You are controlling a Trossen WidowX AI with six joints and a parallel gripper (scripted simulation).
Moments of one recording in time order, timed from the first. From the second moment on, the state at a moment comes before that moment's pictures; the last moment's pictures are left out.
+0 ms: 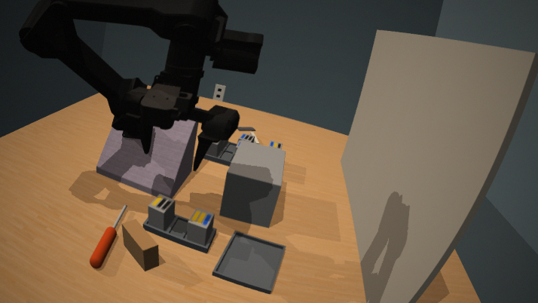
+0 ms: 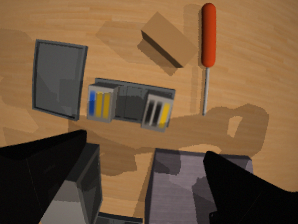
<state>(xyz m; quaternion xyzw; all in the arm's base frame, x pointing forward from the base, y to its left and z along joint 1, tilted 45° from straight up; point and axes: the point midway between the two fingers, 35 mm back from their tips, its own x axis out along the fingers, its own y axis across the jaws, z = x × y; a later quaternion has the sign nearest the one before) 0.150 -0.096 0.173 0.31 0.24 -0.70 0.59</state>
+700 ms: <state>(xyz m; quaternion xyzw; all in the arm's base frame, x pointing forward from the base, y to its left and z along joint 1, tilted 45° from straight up) 0.134 -0.121 0.141 0.32 0.22 -0.71 0.59</state>
